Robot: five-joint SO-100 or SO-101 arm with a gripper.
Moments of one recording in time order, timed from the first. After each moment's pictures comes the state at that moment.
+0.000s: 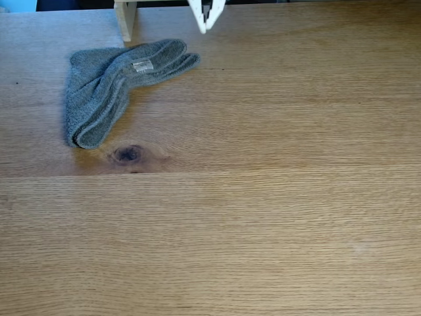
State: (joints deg) arm -0.5 130.3 142.4 43.1 10.1
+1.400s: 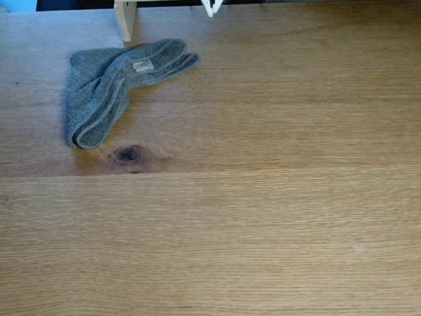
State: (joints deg) arm -2.9 189.1 186.0 72.3 7.0
